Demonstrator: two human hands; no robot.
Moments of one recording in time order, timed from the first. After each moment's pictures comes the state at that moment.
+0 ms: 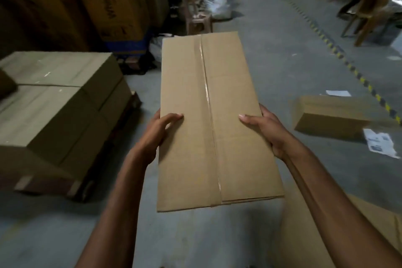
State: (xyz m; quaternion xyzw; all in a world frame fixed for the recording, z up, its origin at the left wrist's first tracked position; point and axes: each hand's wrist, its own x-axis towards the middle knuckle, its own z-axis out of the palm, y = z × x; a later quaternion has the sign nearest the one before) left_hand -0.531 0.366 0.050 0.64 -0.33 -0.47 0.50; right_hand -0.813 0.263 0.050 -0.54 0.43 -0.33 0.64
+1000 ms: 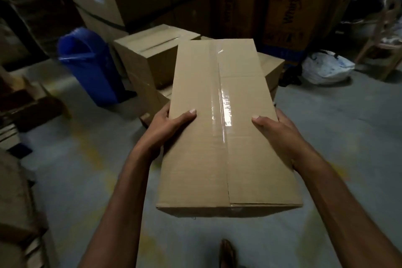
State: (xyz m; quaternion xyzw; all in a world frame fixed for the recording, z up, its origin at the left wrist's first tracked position) left_hand -0.027 0.726 0.092 0.75 -0.17 -0.22 0.60; right_hand -0.190 0.486 0.067 -0.64 0.23 -0.17 0.72
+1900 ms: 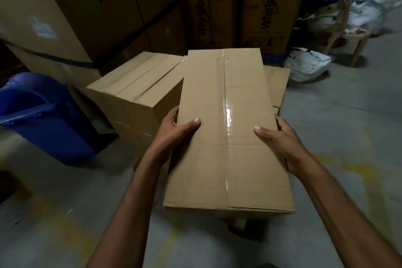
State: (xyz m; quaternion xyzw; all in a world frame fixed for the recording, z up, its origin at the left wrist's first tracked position) left_hand 0.480 0.714 0.082 0.73 -0.29 -0.27 0.55; right_hand 0.254 0.532 0.041 -0.56 0.33 -0.30 0.70
